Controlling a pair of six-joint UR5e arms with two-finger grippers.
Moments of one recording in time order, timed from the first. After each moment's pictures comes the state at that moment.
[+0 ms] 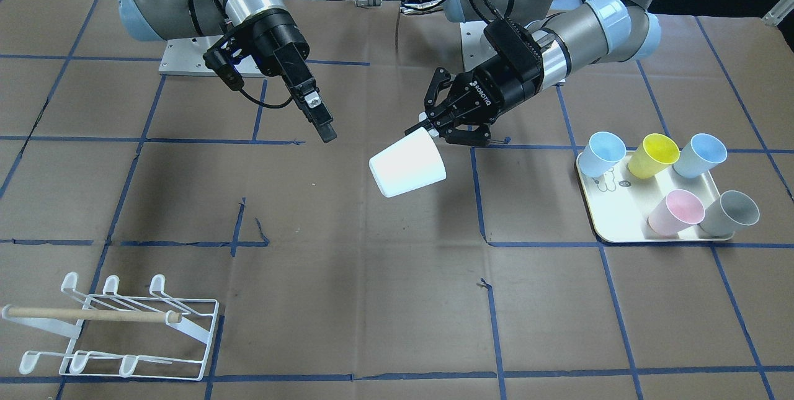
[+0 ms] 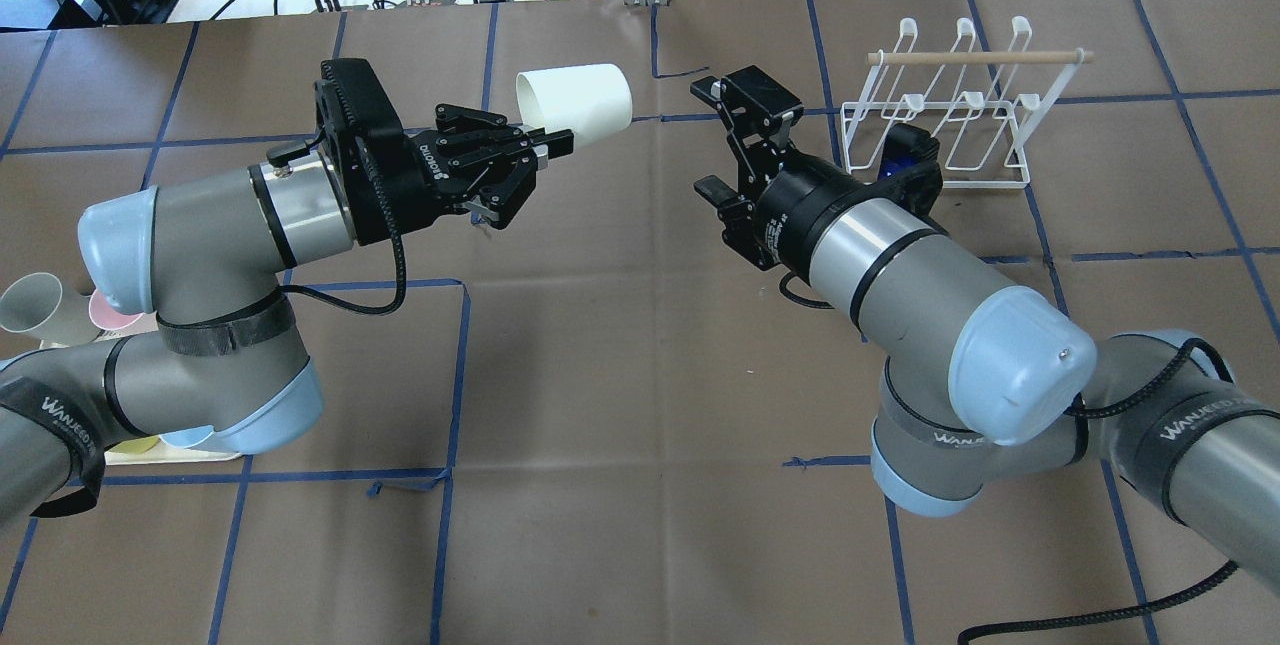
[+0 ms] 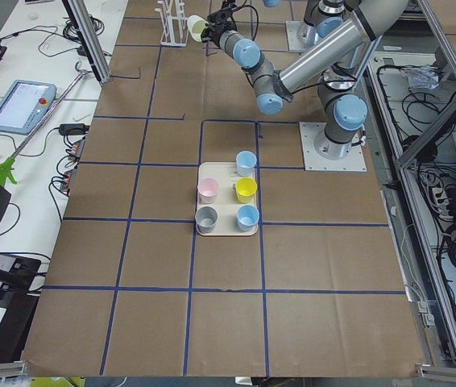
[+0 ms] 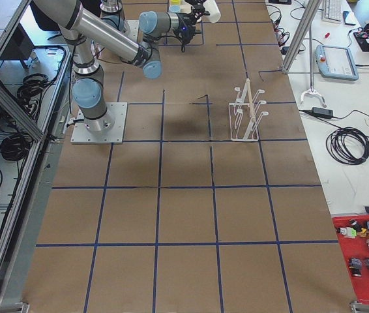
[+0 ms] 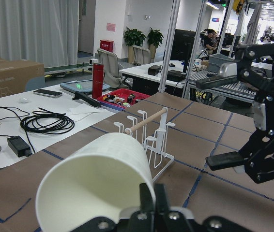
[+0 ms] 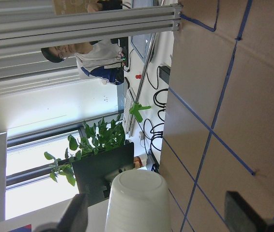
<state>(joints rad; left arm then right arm) -1.42 -1.66 -2.25 0.05 0.42 0.54 1.75 -1.52 2.30 -3.56 -1.19 1.63</state>
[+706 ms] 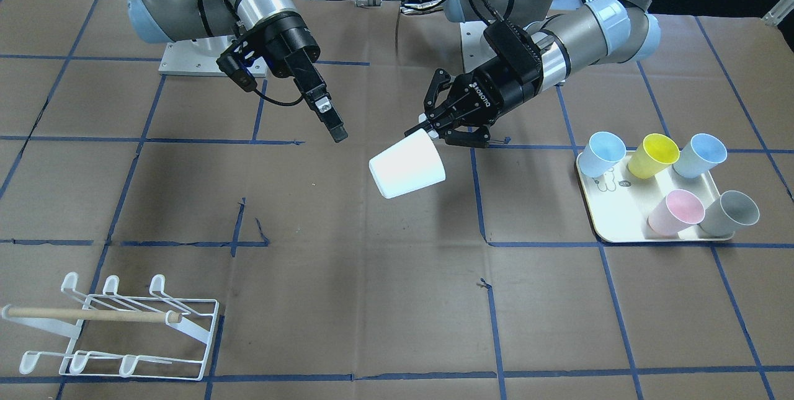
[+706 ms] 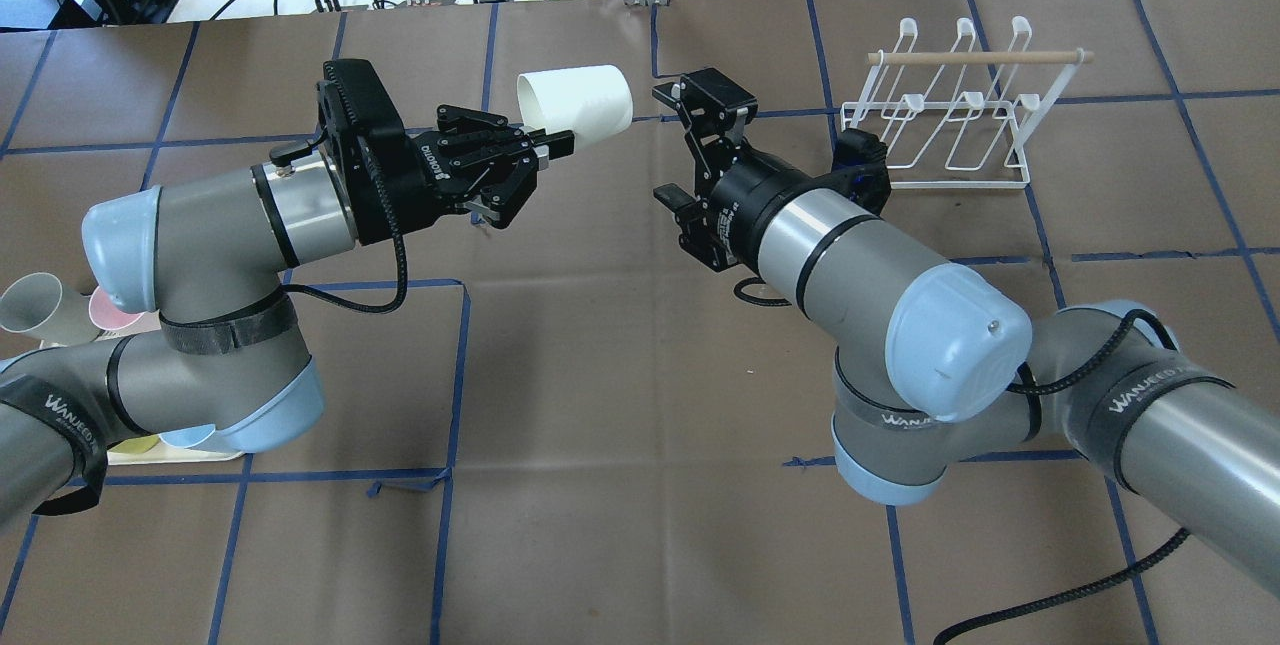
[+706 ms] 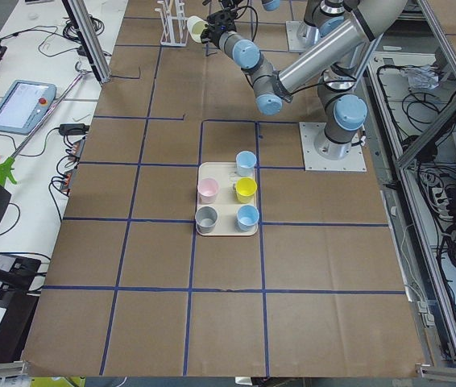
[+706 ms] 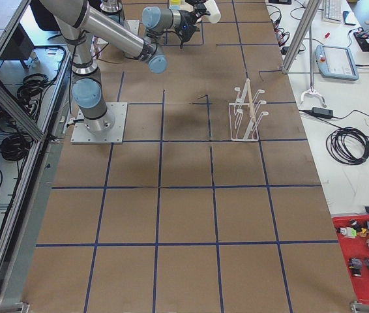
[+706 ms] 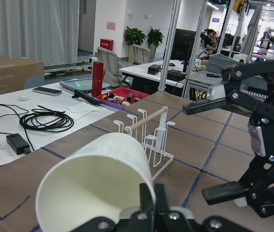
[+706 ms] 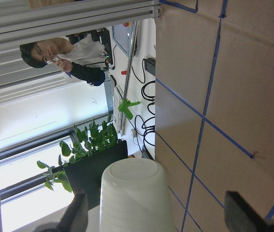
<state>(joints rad) -1.42 -1.67 -2.25 0.05 0.42 0.54 1.83 -1.46 2.22 -3.49 -1.25 1.74</state>
